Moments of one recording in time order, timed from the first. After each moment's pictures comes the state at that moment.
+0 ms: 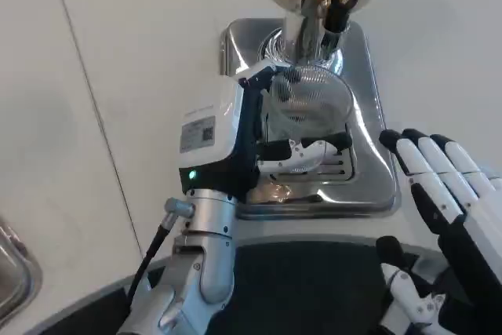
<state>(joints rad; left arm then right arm) -0.67 0.12 -0.33 0.64 0.72 -0.21 0.69 0.46 -0.17 -0.10 -0.99 -0.96 -0.16 0.33</state>
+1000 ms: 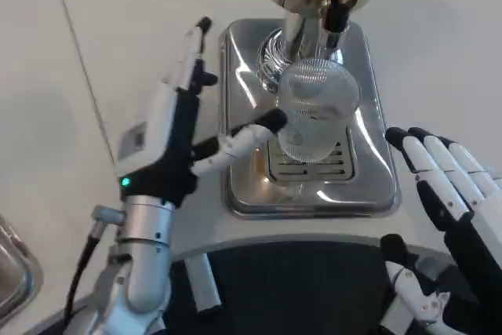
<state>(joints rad) -0.50 0.27 -0.19 0.39 0.54 -0.28 0.47 0.46 -0.17 -0.11 -0.99 -0.91 -0.13 0.34</state>
